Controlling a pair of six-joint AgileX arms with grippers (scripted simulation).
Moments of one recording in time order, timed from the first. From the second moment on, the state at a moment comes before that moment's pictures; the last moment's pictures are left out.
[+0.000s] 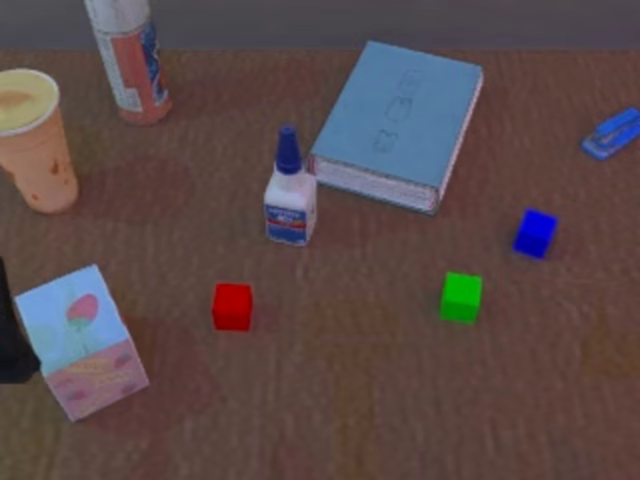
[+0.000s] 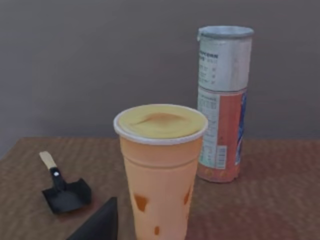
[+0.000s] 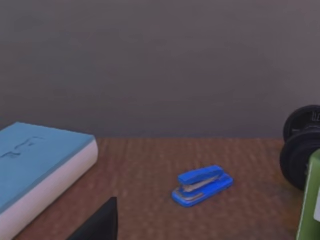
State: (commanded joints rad) left arm 0.00 0.00 0.00 0.00 0.00 0.00; right arm 0.00 0.00 0.00 0.00 0.00 0.00
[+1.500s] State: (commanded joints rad) left arm -0.43 1.83 1.34 -0.94 0.00 -0.37; right arm 0.00 0.00 0.00 0.00 0.00 0.00
